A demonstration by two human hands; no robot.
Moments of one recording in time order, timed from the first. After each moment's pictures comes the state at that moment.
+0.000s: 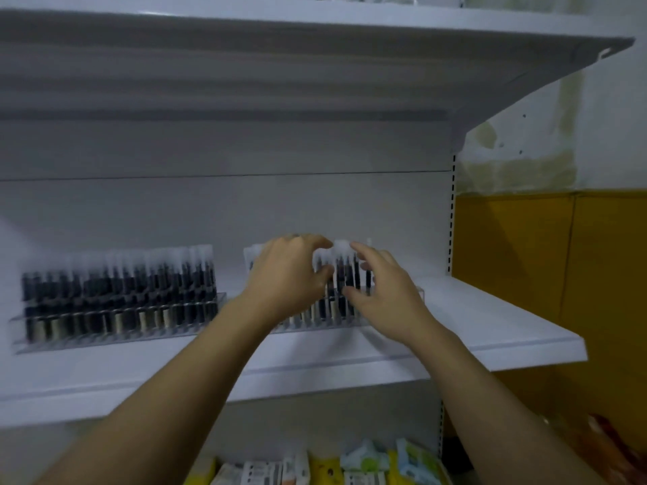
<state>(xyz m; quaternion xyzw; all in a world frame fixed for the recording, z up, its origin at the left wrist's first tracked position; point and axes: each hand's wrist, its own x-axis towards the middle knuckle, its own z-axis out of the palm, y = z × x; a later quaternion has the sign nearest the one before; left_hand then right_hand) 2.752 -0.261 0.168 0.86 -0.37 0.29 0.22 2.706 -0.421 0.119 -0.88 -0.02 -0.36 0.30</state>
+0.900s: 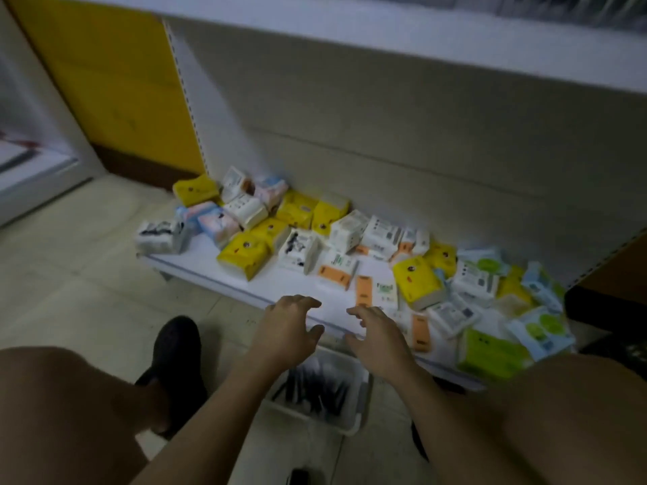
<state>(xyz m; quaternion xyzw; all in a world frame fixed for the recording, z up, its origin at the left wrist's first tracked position) 2.668 -0.043 -0.272 0.97 -0.07 -0.06 0.24 2.668 -0.221 -0.291 -0.94 -0.04 0.12 0.30</state>
